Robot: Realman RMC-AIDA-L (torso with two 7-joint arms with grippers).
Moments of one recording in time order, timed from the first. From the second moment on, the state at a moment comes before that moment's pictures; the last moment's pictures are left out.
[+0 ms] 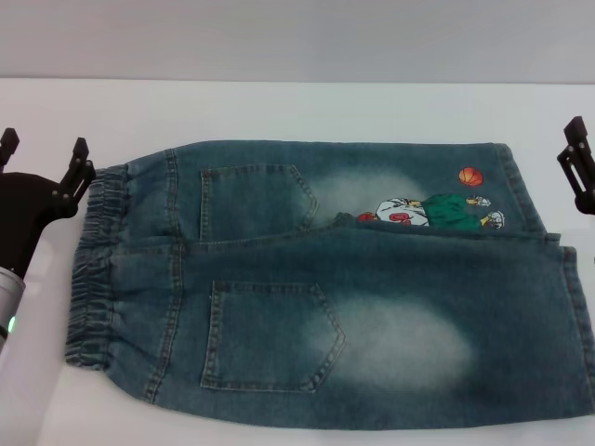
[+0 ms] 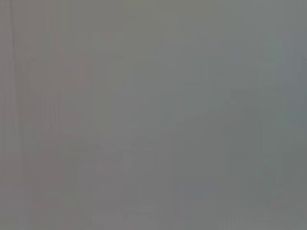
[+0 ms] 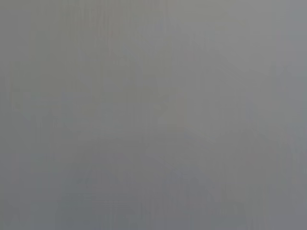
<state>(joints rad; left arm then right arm) -0.30 -2.07 -0.90 -0.30 2.36 1.18 0.05 0.27 2.09 -2.64 -0.34 1.16 -1.46 -0.04</state>
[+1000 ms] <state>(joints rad) -0.29 -2.07 -0.90 -0.31 2.36 1.17 0.04 0.28 2.09 -2.63 -0.34 1.16 -1.47 -0.03</state>
